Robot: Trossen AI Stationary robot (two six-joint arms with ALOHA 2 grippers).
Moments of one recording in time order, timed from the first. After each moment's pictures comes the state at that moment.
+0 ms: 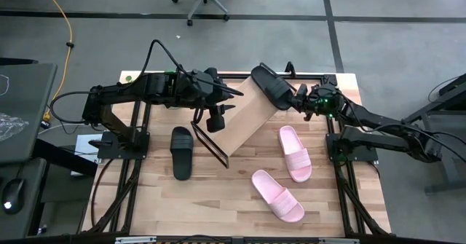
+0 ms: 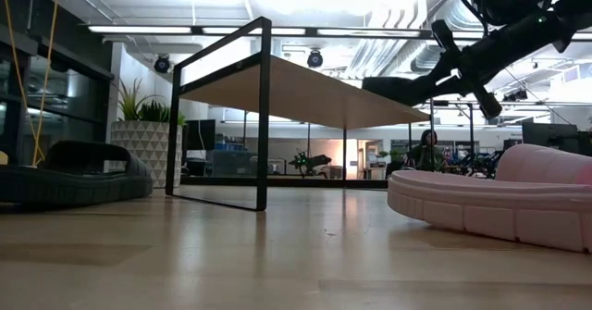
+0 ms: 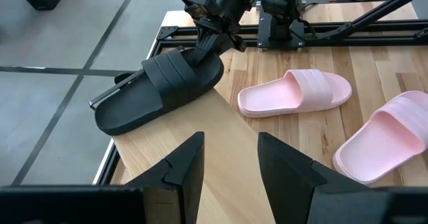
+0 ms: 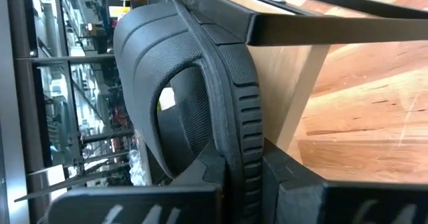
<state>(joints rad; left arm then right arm) 0.12 1.58 1.86 -0.92 -0.24 0.05 -0.56 0.74 0.41 -0.07 -0.06 1.54</state>
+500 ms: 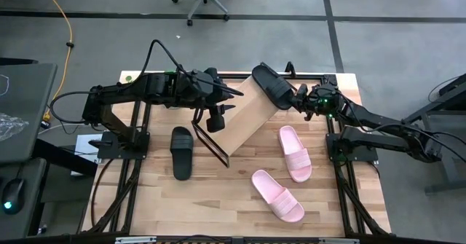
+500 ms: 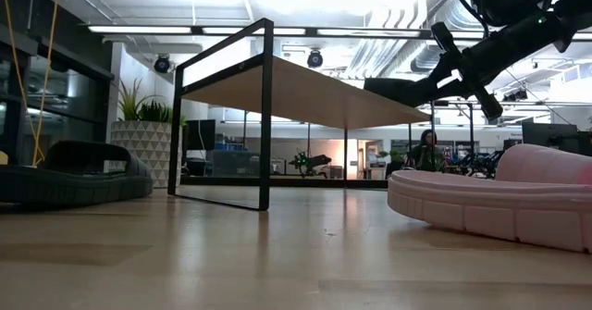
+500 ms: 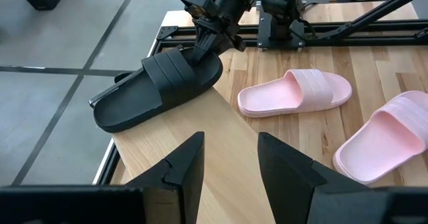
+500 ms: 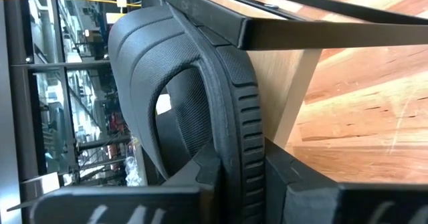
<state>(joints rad) 0.12 1.57 1.86 -0.92 -0.24 0.05 -0.56 0.74 0.41 -0.09 -0.03 1.54</state>
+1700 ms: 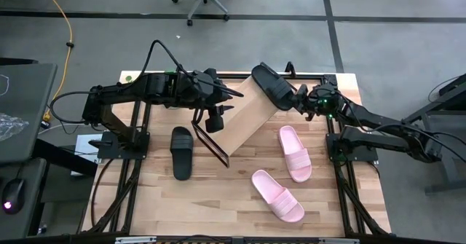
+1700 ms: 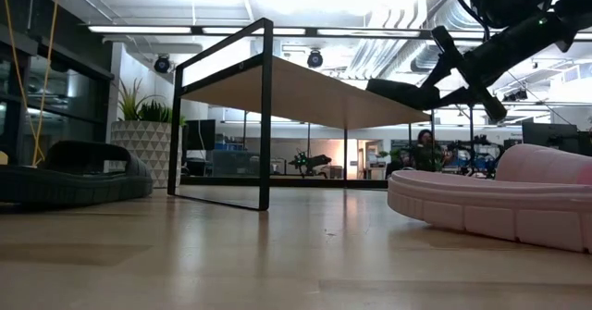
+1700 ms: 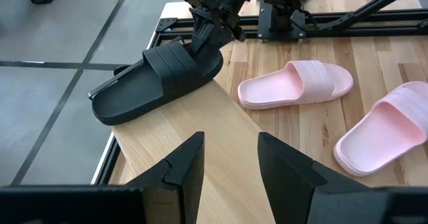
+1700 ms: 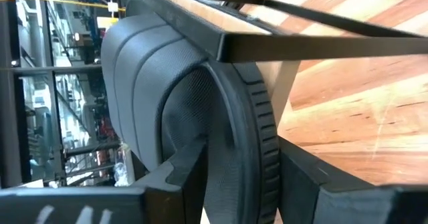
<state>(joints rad) 0.12 1.57 1.86 -0.95 -0.24 0.05 -0.56 0.74 0.41 -0.12 -0.01 1.52</state>
